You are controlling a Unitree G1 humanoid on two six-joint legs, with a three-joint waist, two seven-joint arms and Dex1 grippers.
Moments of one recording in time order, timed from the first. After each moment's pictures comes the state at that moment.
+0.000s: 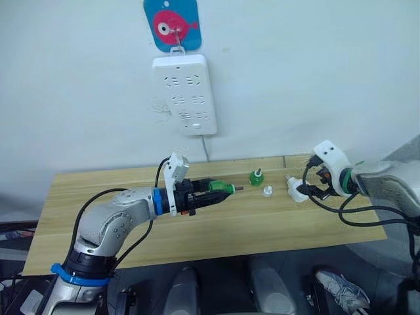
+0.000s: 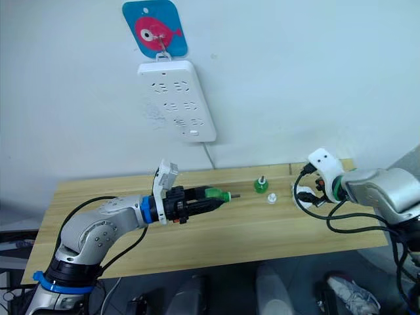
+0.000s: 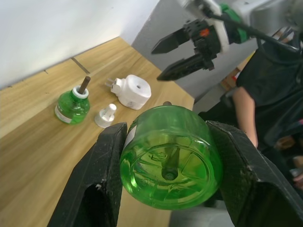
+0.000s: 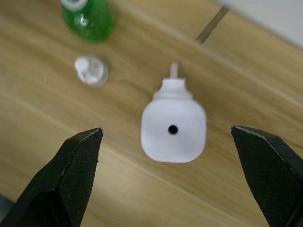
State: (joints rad) left arm -0.29 0.56 -0.08 -0.28 -0.77 0.76 -0.82; right arm -0.69 -1.01 0.44 -0.05 0.64 1.12 0.46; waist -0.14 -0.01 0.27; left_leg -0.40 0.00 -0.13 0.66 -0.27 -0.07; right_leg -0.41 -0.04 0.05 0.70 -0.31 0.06
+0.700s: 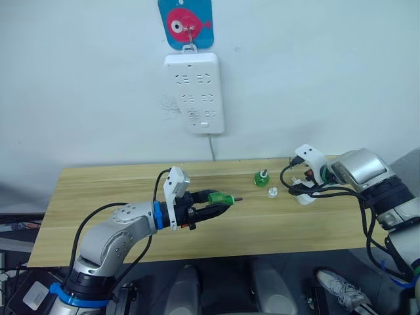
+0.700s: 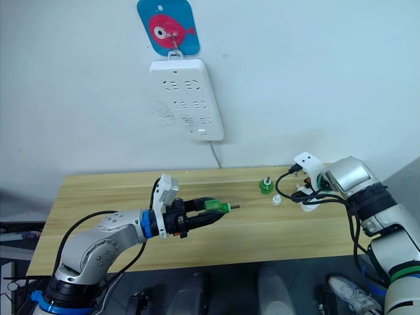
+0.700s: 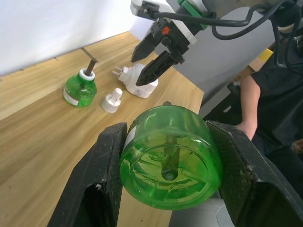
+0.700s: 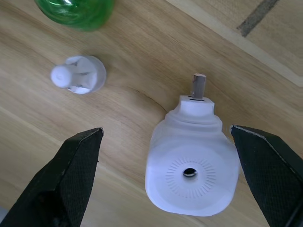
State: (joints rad) left arm -0.17 0.54 -0.07 -0.35 -0.72 0.71 -0.80; right arm -0.87 -0.77 0.53 0.34 0.24 1.13 0.74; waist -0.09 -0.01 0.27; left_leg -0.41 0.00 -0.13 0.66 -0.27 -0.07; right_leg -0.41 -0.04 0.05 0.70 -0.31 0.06
